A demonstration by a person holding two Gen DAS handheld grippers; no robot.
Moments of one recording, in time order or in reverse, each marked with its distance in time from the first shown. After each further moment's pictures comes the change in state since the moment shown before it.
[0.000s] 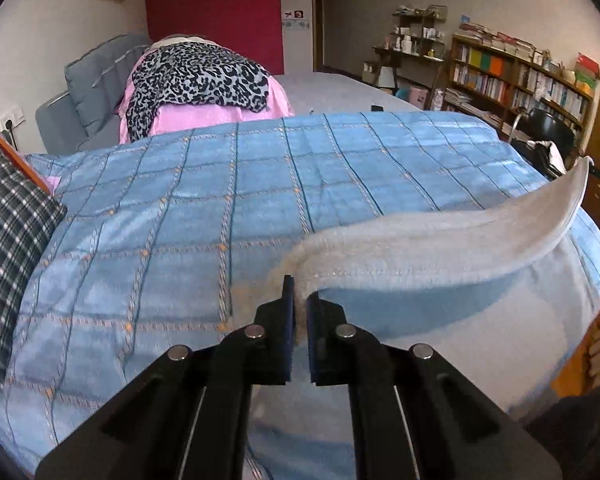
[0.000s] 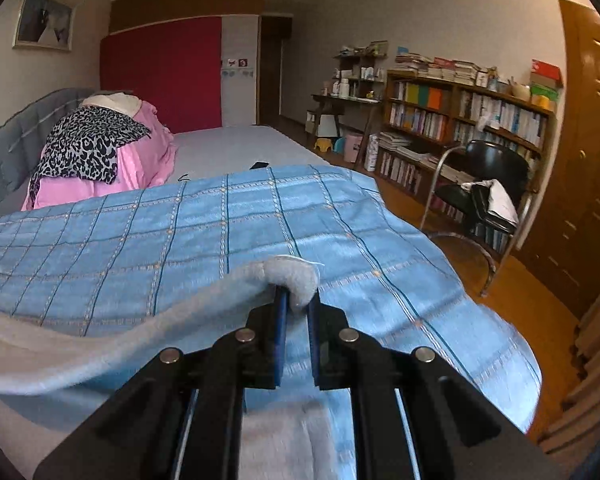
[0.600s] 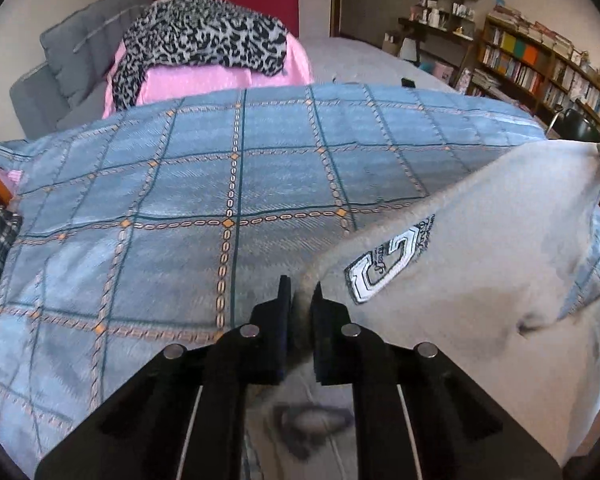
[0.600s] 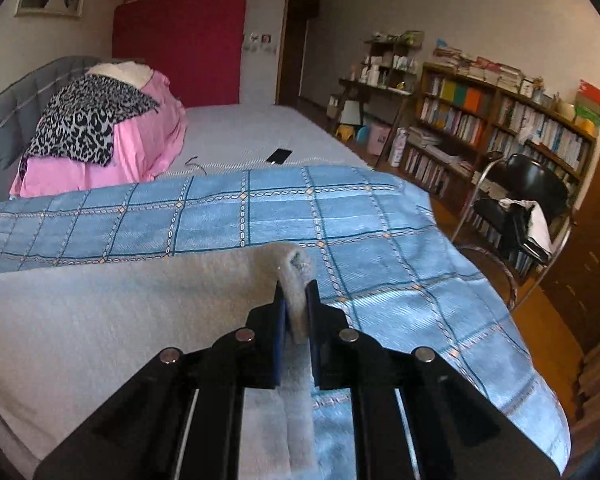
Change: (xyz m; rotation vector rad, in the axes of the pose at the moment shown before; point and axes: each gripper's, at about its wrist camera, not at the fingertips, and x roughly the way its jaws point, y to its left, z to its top) left arm 0.194 0.050 0.098 -0.049 0.124 0.025; right arm 0.180 0.087 0.101 -0.091 0.066 0.030
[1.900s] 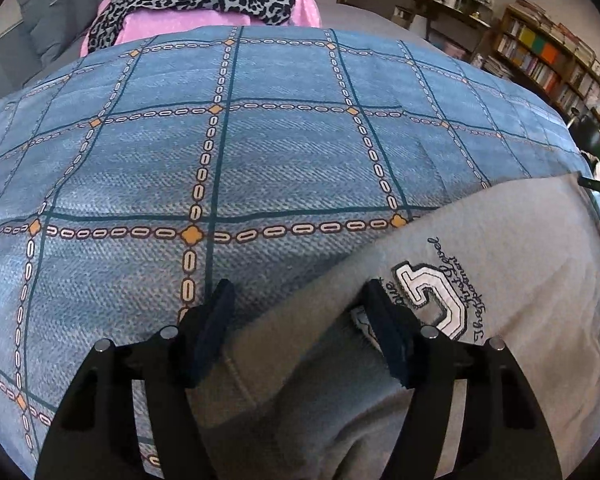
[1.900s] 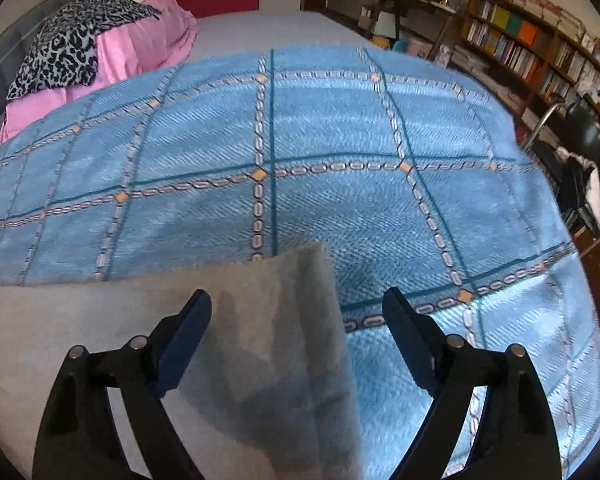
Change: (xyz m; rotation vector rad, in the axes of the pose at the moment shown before) left arm 0.159 0.025 0.034 -0.060 0.147 -0.058; right arm 0.231 0.044 -0.013 -0.033 0.375 0.096
